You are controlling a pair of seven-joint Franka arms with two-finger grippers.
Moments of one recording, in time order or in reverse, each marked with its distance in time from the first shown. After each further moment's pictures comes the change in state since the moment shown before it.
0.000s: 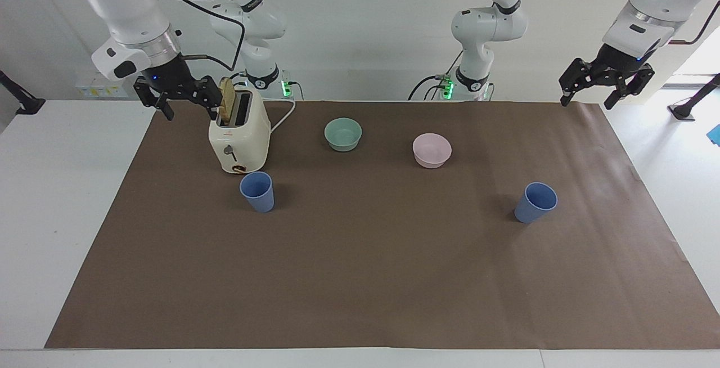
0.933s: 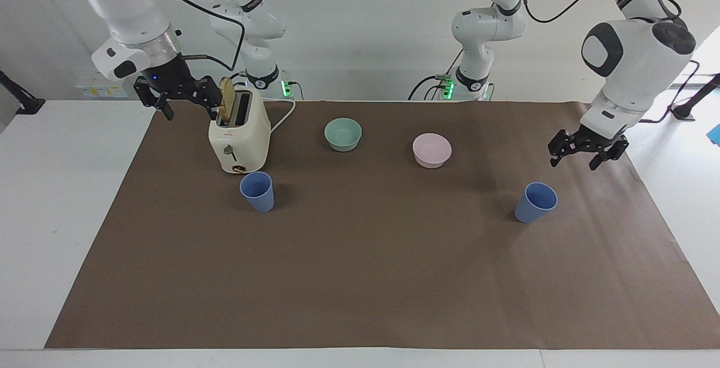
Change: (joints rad) left arm 0.048 0.083 0.006 -0.394 0.000 0.498 0.103; right arm 0.000 0.000 0.000 0.000 0.000 0.000 0.000
